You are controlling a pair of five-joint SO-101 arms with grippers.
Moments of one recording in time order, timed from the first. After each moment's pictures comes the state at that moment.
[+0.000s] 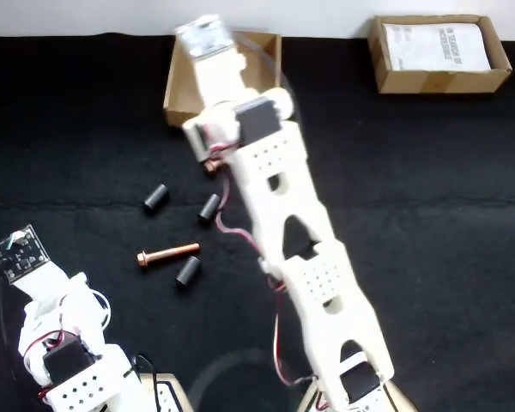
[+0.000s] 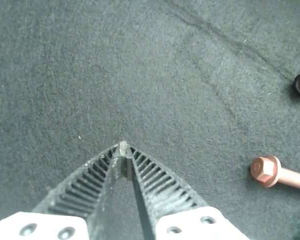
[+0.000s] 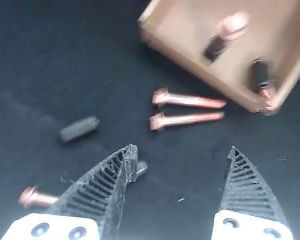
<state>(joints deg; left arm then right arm) -38.7 -103.3 96.1 61.7 5.5 -39.2 48.7 -84.9 100.4 -2.9</state>
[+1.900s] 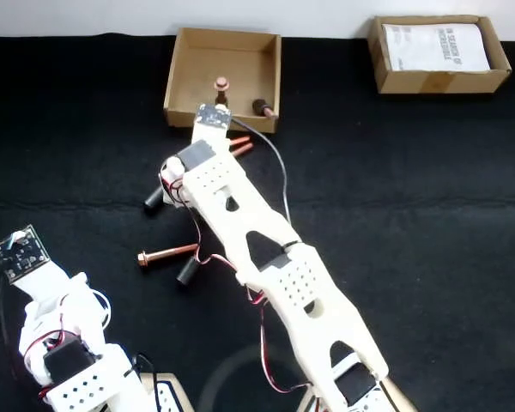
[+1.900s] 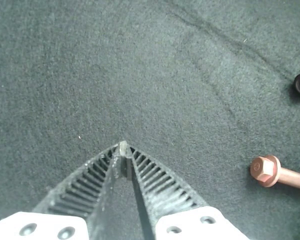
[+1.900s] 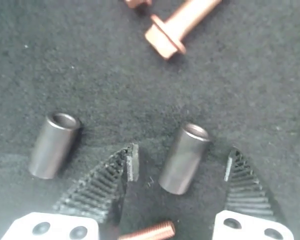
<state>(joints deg) -38.7 -103.3 96.1 61.7 5.5 -44.4 57.1 -55.7 82.1 -46.5</state>
